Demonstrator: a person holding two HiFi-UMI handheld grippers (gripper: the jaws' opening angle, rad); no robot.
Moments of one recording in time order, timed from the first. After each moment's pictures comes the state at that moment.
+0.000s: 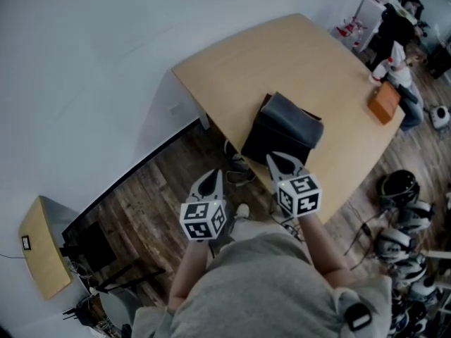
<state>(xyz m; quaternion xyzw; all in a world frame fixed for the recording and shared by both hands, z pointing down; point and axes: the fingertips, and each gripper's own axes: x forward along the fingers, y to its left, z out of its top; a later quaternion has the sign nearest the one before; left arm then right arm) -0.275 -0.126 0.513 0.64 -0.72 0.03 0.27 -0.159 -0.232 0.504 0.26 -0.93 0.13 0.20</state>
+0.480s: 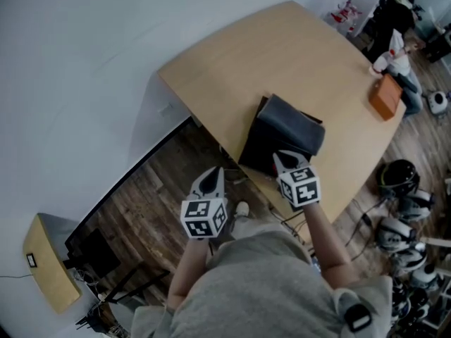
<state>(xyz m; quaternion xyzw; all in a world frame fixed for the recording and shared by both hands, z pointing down) -0.289 -0.188 0.533 0.67 -0.68 0.06 0.29 -0.146 -0.301 0.574 0.29 -0.89 0.14 0.33</state>
